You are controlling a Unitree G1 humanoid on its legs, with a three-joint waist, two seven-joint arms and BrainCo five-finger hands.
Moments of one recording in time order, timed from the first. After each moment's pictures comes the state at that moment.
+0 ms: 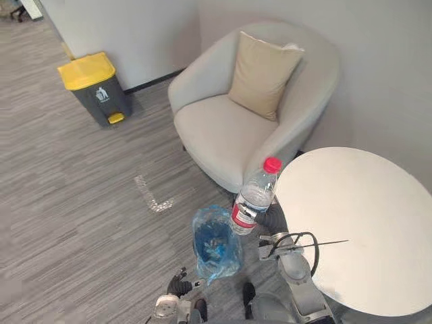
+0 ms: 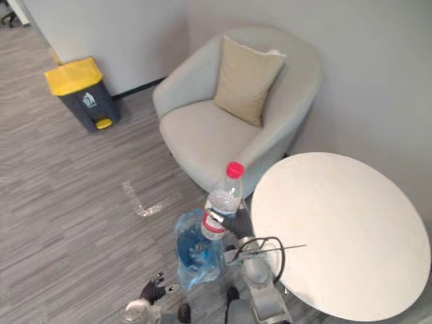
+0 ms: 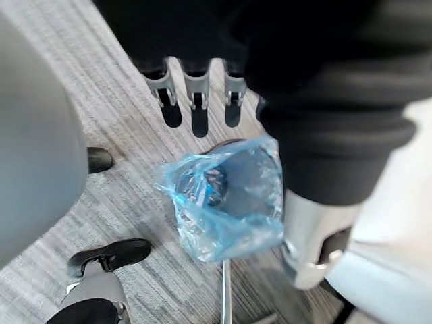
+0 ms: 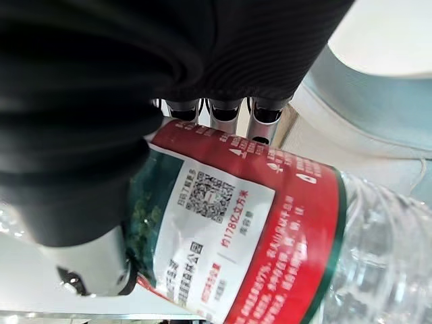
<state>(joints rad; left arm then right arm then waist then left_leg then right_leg) 0.06 0.00 -0.06 0.97 0.00 -0.12 0.04 0.13 -0.05 0.23 0.01 -0.11 -0.28 -0.08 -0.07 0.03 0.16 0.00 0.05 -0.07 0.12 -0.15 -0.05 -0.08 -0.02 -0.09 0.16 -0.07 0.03</state>
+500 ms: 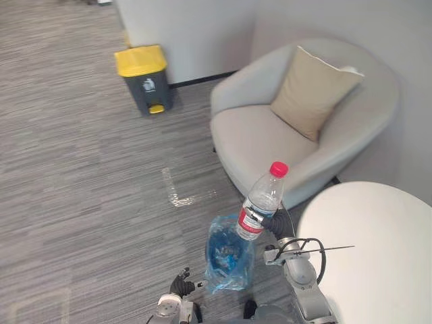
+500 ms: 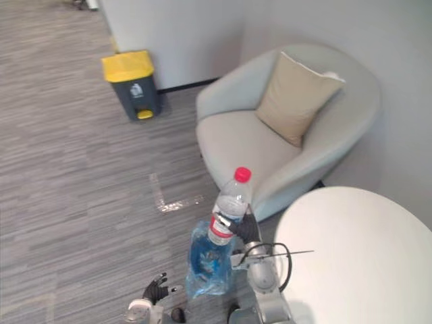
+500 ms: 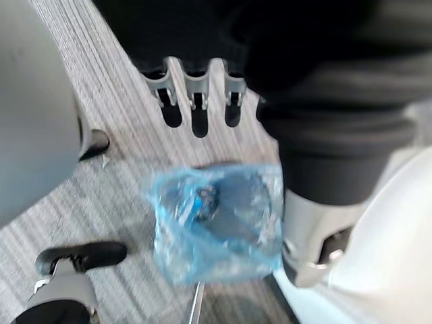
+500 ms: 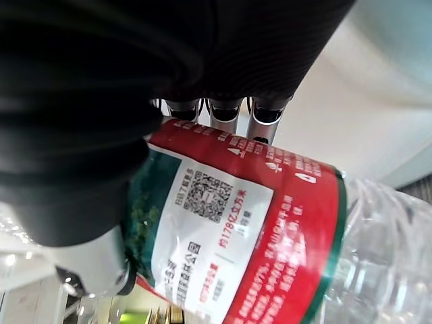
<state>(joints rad) 0.07 0.03 -0.11 0.94 0.00 -0.10 0.05 0.14 -0.04 0.19 0.06 -0.12 -0.29 -0.06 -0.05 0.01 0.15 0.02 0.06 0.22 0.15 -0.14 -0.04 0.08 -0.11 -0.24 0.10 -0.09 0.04</state>
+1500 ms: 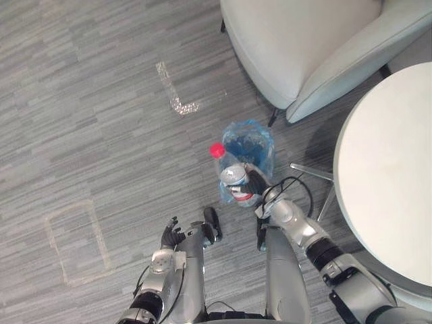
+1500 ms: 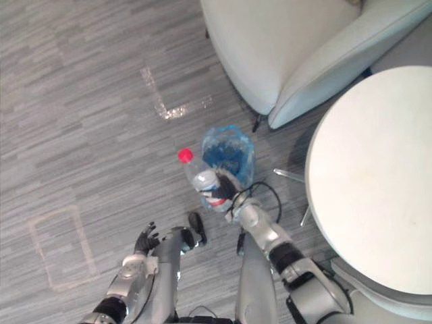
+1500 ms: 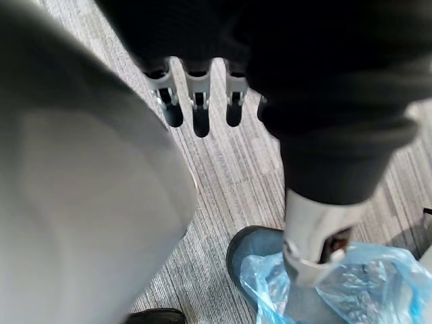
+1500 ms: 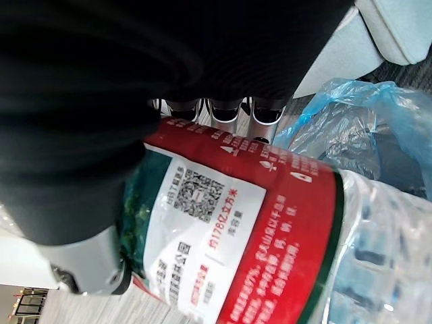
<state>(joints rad) -0.20 0.06 -0.09 0.83 -0.19 -0.17 0.17 -0.58 -0.35 0.44 0.54 -0.26 -0.28 -0.11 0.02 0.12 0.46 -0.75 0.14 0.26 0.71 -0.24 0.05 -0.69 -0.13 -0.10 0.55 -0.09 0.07</state>
